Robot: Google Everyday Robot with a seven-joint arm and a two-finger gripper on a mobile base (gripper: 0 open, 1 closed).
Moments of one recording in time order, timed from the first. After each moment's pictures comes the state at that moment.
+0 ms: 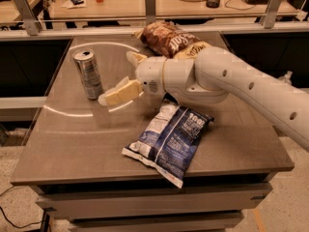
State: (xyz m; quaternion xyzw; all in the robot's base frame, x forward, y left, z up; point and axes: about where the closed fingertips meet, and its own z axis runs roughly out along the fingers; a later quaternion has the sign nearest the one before) arm 0.583 0.098 0.889 -0.47 0.61 0.38 0.52
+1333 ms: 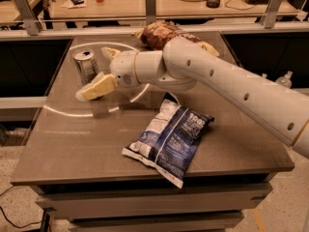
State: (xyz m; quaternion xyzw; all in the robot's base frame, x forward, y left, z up) arm 0.613 0.166 0.881 -0.50 0.58 0.39 0.51
